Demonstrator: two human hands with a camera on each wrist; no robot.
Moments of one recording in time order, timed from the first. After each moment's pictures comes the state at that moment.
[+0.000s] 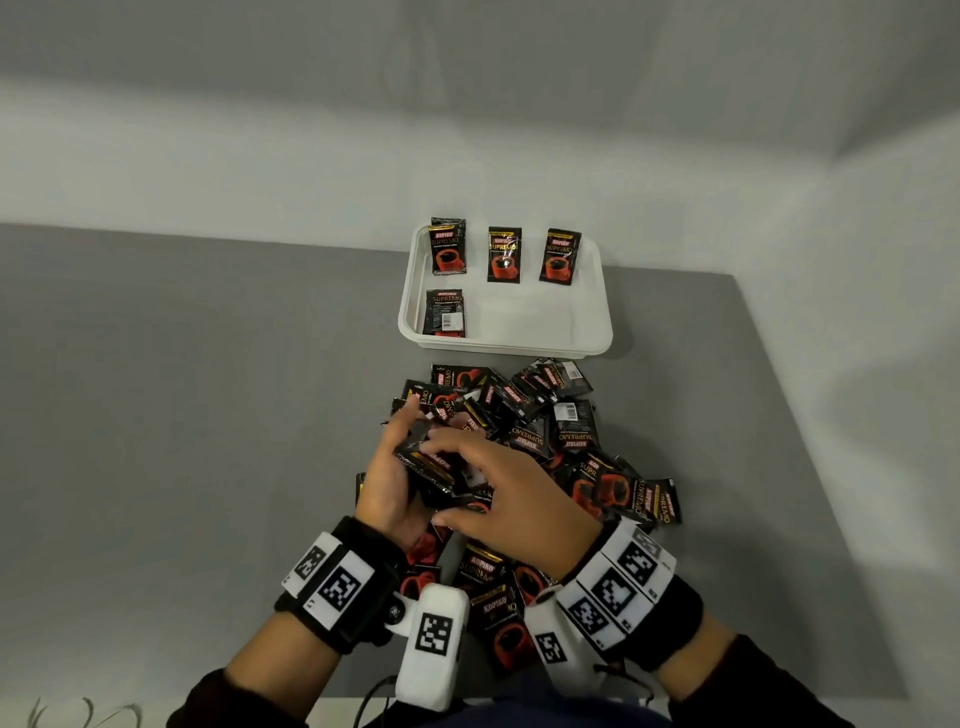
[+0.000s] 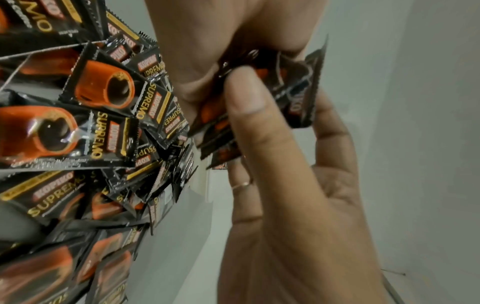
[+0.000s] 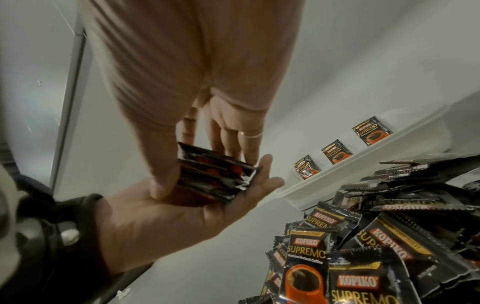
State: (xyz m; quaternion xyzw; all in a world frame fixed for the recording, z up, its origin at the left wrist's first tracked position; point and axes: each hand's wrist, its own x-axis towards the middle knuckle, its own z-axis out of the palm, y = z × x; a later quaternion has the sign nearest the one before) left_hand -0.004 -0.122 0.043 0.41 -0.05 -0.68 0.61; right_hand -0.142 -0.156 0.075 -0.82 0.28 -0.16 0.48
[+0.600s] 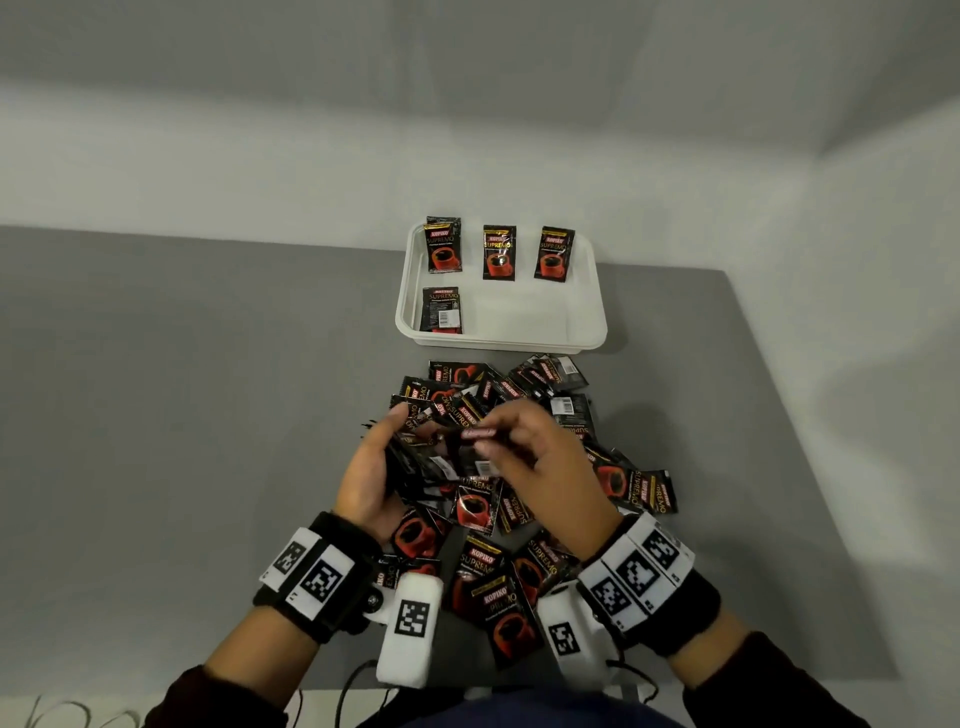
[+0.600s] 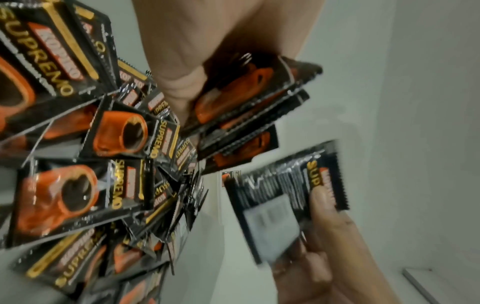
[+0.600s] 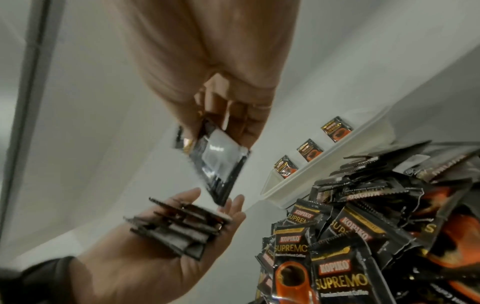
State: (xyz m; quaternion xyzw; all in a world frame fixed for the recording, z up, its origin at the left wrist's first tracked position) left_hand 0.012 -0.117 0.033 0.45 -0.06 -0.65 0.61; right_hand -0.157 -0.160 0.075 -0.74 0.40 -0.27 0.46
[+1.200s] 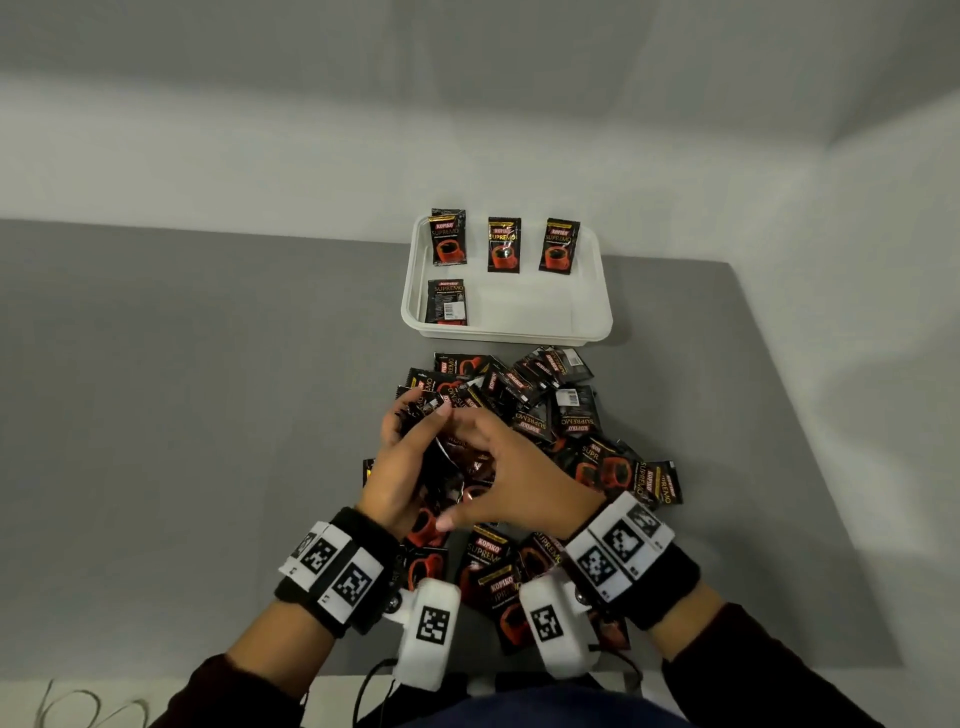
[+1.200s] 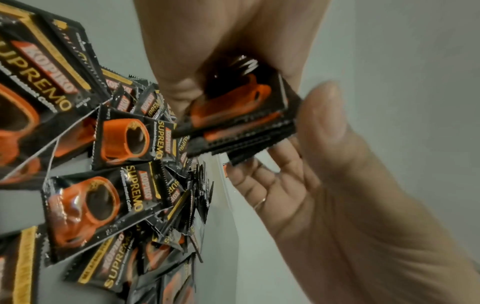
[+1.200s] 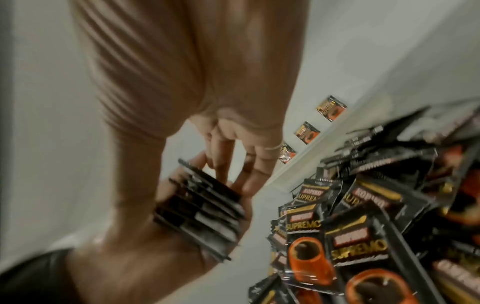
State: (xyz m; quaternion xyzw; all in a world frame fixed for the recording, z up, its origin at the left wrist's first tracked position) left_hand -0.003 -0.116 0.031 0.49 -0.13 -0.60 0.62; right_hand -0.142 -0.157 0.068 -0.73 0.34 -0.08 0.59
